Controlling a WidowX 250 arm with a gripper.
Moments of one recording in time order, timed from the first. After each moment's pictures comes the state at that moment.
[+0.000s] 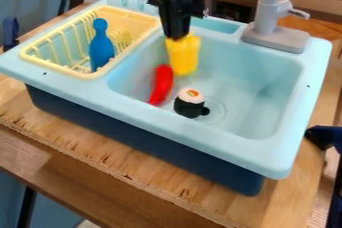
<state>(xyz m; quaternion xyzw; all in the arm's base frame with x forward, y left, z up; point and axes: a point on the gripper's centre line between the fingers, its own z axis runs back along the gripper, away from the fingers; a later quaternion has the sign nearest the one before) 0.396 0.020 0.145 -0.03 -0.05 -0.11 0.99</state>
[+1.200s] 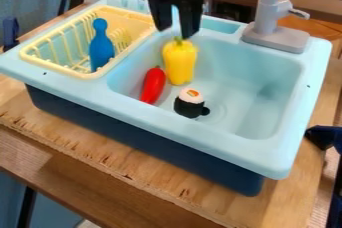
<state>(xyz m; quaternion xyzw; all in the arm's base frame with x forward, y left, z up) 0.387 0.013 0.163 -0.04 -0.09 -0.12 0.99</state>
